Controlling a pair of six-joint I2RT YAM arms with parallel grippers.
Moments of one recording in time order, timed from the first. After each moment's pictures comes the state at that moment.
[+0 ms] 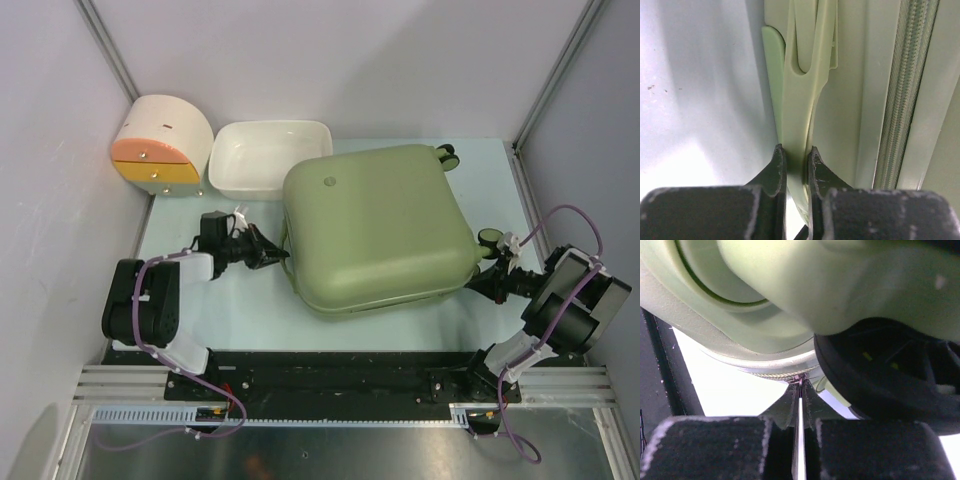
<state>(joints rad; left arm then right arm) -0.07 1.58 0.62 0.21 0.76 -0.73 -0.70 1.61 0.86 -1.35 -1.18 -1.92</state>
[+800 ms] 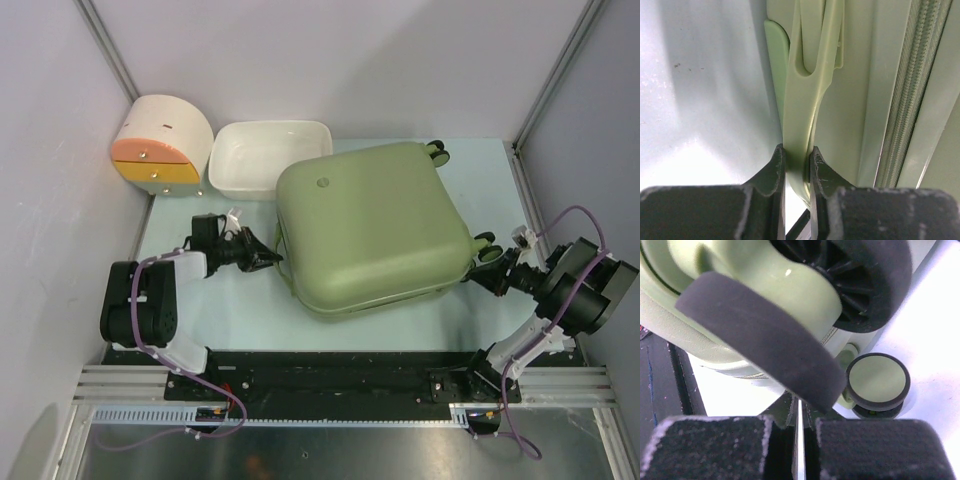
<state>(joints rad) 0.00 1.57 0.63 0.11 0.84 -0.64 -0.73 1.78 0.91 -1.43 -1.34 -1.92</state>
